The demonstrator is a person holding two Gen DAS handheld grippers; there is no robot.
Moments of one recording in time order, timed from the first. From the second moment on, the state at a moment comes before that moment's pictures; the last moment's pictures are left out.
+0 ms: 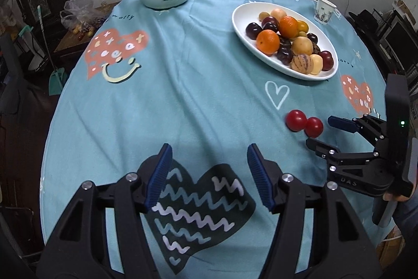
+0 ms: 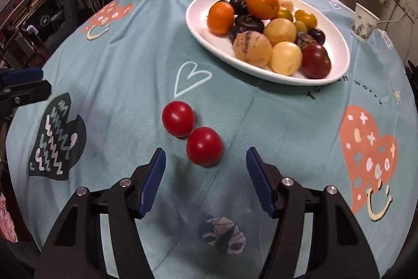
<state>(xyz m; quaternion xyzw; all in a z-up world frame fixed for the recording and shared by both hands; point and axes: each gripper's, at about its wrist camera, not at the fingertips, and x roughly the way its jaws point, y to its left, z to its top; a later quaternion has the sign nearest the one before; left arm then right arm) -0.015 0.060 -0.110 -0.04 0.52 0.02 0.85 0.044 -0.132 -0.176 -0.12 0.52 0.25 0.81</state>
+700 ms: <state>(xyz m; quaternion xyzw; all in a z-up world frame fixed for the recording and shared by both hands) 0.020 -0.039 -0.129 0.02 0.54 -0.08 0.84 0.007 -0.194 -0.156 -0.05 0.53 0.23 0.82</state>
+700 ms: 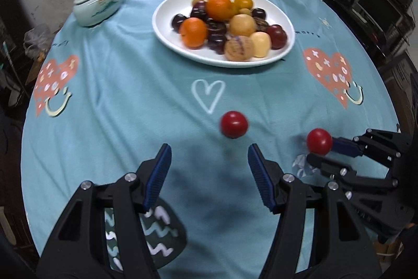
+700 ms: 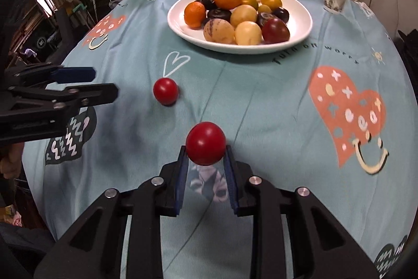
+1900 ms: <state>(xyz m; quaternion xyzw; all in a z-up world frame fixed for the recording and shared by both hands) 0.041 -0.021 -0.142 0.00 0.54 -0.07 0.84 0.005 -0.200 -0.165 -0.03 0.54 0.24 0.81</state>
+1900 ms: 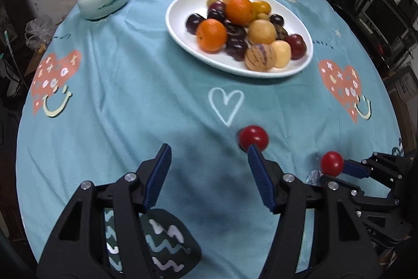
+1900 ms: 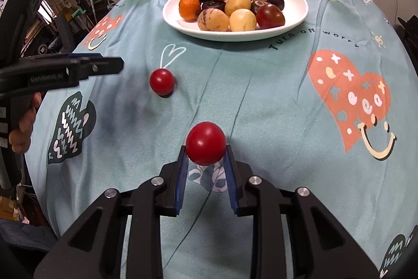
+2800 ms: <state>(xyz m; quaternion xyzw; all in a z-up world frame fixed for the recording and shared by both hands) 0.071 -0.070 -0.185 0.04 0.57 -0.09 0.82 0.023 -0.198 -0.167 -0.02 0.54 0.24 0.81</state>
